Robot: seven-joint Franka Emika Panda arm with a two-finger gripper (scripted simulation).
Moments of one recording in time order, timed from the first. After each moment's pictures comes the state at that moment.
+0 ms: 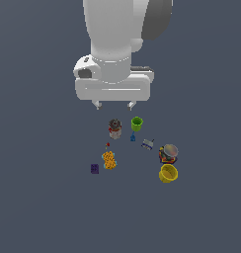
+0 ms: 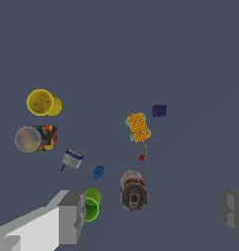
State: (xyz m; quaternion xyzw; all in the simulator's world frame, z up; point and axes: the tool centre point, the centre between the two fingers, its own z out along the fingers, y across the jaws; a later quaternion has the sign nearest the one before) arm 0.002 -0.019 0.326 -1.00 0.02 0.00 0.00
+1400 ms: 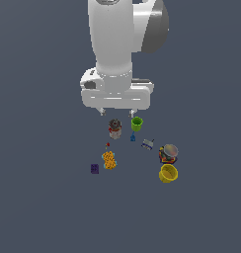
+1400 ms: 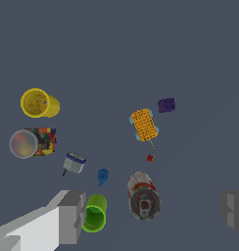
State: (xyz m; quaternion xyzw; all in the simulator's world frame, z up) arm -0.003 -0.011 0.292 -1.00 0.04 0.00 0.01
